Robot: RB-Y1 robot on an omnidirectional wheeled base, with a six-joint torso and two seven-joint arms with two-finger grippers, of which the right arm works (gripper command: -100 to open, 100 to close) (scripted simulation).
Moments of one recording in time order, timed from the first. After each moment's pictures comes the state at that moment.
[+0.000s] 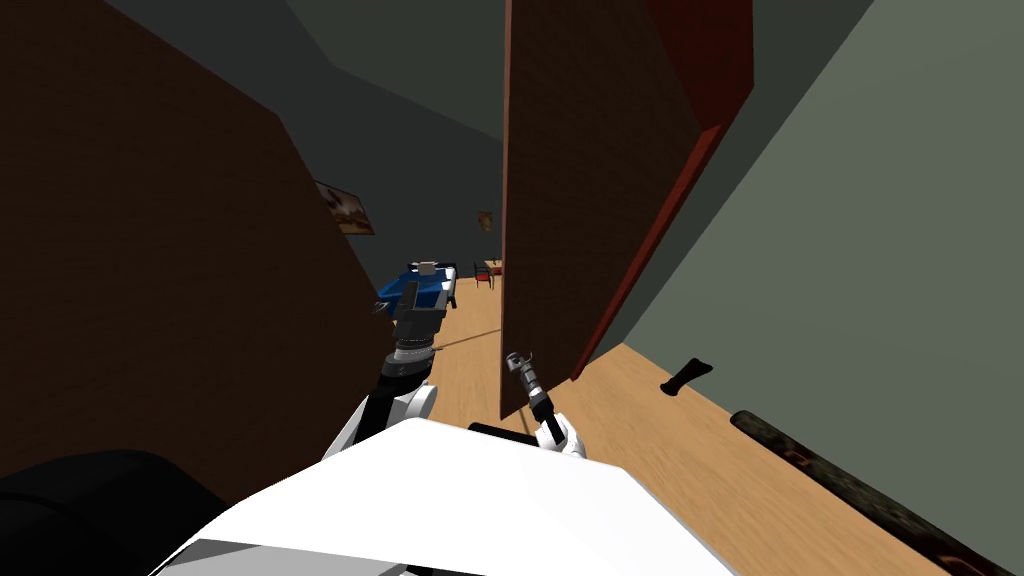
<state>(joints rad) -0.15 -0.04 0.39 -0.66 0.12 -0.78 -0.18</state>
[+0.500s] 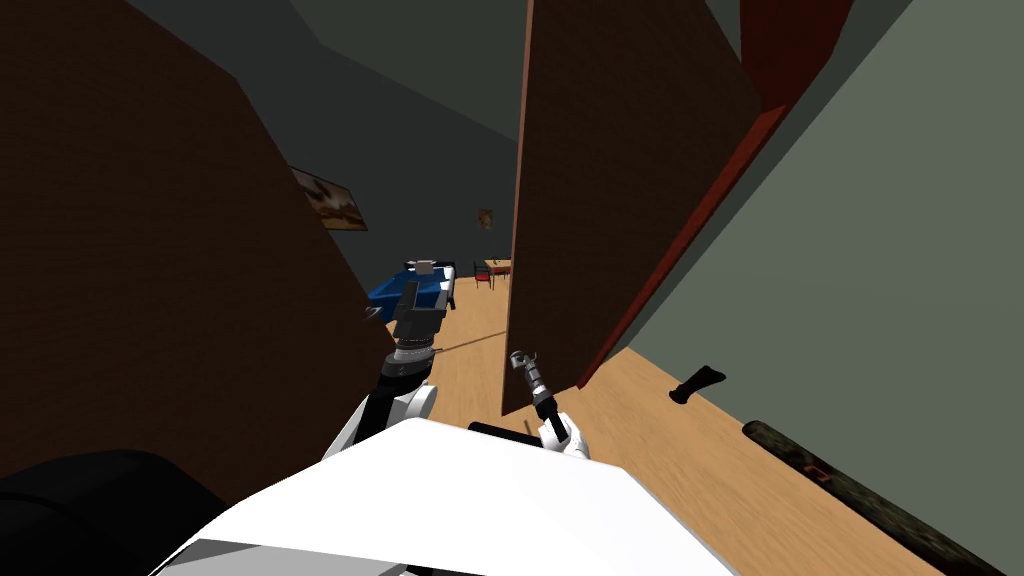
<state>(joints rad) -0.16 -0.05 0.35 -0.65 0.11 -0.79 -0.17</state>
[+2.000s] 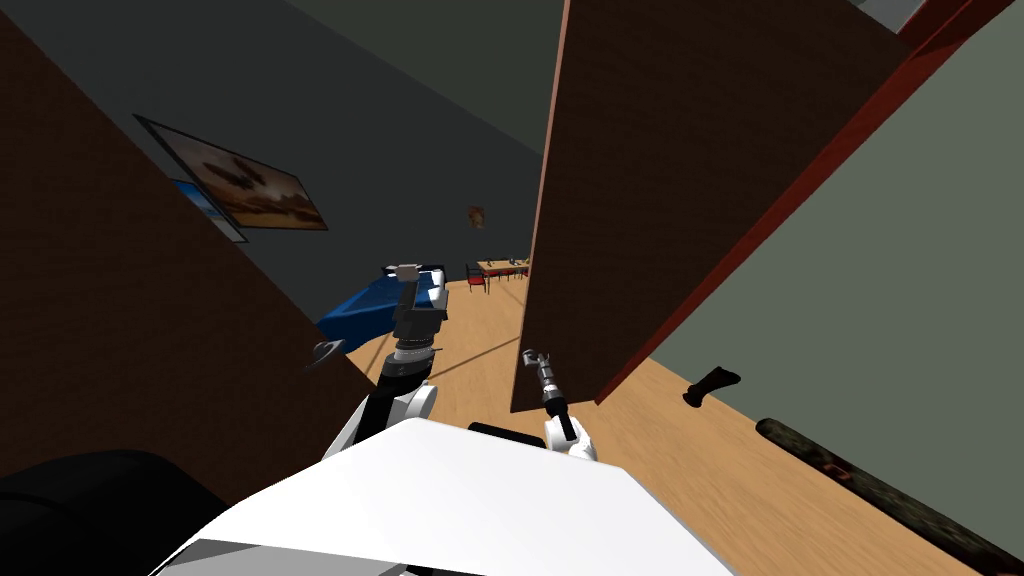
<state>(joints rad) -0.16 -0.04 0.16 -0.64 0.03 -0.79 -0.07</state>
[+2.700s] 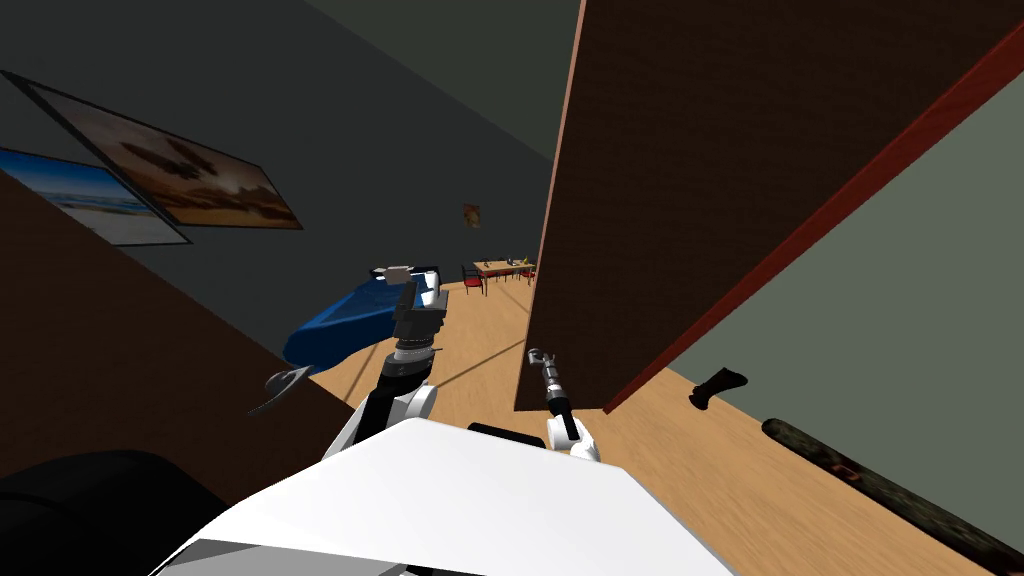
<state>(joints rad) -0.17 -0.04 0.09 -0.61 0.00 -0.80 -0.05</state>
